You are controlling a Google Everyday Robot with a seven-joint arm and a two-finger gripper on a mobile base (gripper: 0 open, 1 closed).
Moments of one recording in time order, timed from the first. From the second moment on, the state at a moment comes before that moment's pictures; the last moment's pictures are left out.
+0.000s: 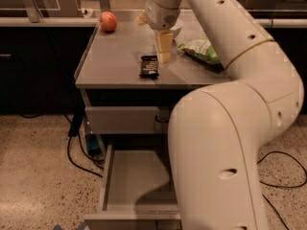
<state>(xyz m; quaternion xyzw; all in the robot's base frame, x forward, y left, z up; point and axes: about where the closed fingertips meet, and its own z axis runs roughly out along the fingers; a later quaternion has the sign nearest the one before) 0.724 0.001 0.901 -0.84 0.51 0.00 0.17</state>
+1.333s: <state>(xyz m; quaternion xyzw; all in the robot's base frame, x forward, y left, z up) 0.756 0.058 0.839 -0.86 0.47 0.07 0.20</state>
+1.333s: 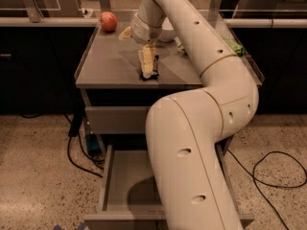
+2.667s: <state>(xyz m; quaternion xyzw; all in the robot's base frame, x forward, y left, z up) 0.758 0.041 0.828 -0.78 0.60 0.07 0.16</state>
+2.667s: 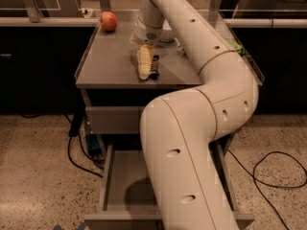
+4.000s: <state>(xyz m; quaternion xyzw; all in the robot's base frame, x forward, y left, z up) 0.780 0.046 0.802 -0.74 0.66 0.03 0.11</state>
